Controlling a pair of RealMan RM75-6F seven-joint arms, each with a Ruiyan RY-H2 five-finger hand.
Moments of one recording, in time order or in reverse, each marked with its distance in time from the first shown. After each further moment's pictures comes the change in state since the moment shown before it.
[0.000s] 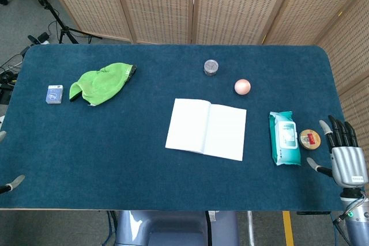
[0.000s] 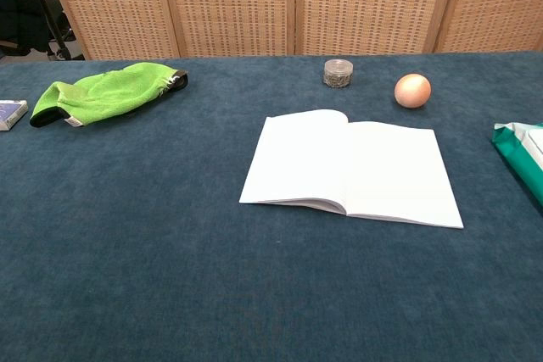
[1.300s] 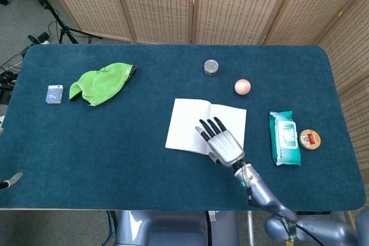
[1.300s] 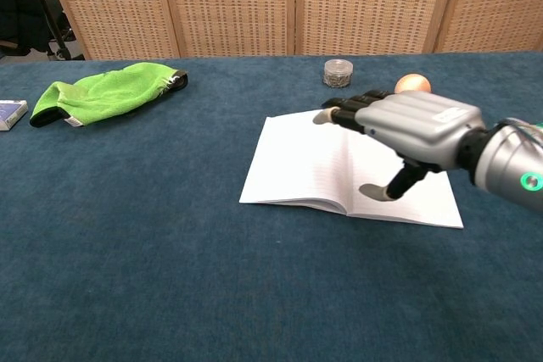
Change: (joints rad) left arm -0.017 0.033 -0.017 -0.009 -0.054 -0.067 -0.060; right arm 0.456 -0.334 0.129 -0.256 0.191 -0.600 -0.722
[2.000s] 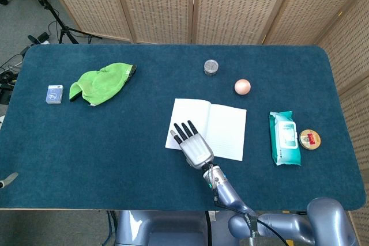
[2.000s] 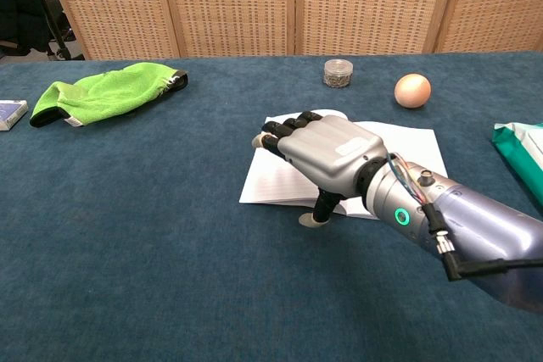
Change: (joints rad) left arm -0.001 0.030 0.005 0.029 0.008 -0.014 -0.111; right arm 0.126 -0.270 0.016 0.158 0.154 0.054 -0.226
